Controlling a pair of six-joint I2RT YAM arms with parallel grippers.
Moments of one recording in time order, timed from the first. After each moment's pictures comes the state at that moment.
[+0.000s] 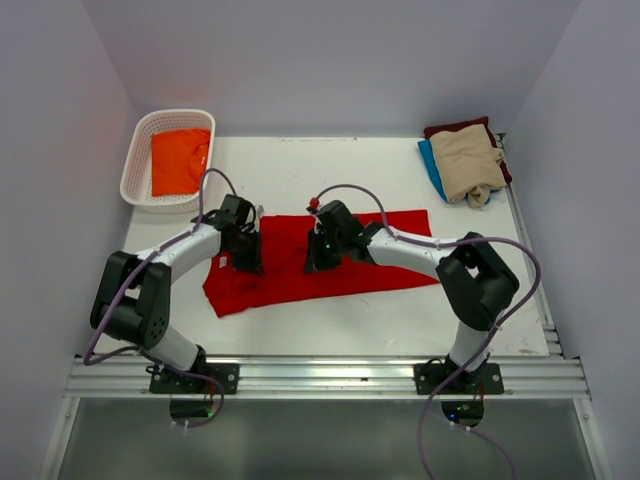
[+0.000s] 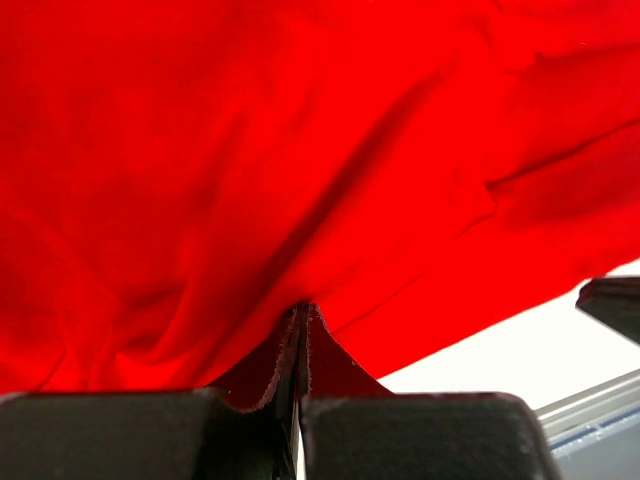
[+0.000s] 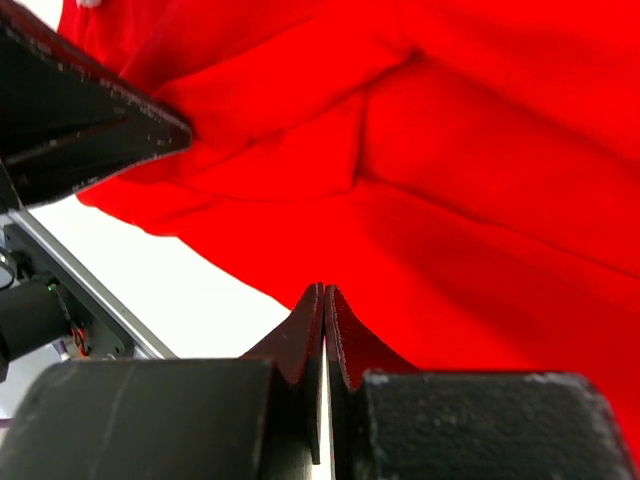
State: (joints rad) left arm -0.30 1.56 0.90 -0.56 0.23 -0.34; right arm 0.78 1.79 1.14 -0.21 -0.25 0.60
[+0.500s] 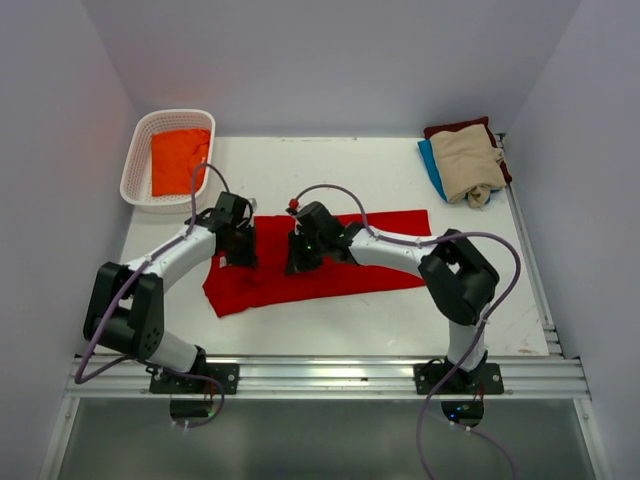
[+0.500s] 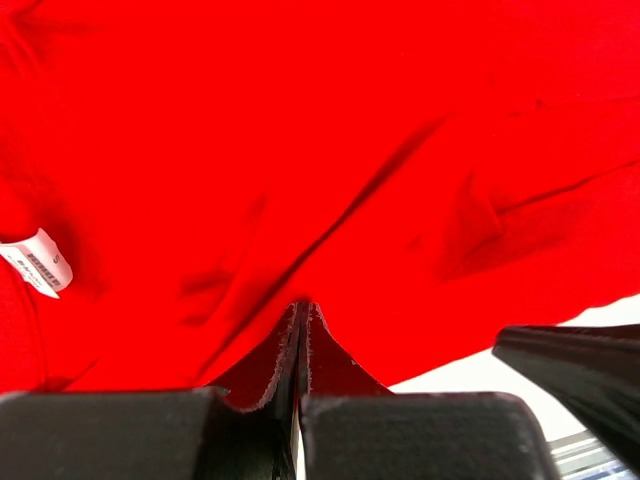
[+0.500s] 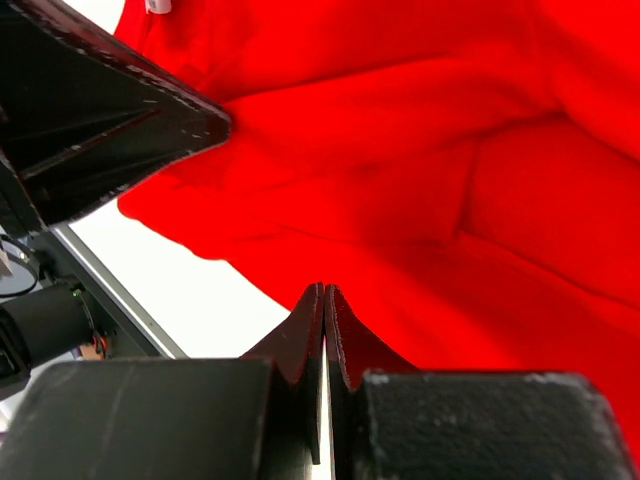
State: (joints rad) left arm -0.30 1.49 0.90 -0.57 0.12 -0.36; right arm 0.86 1.89 1.25 -0.20 -0.24 0.62
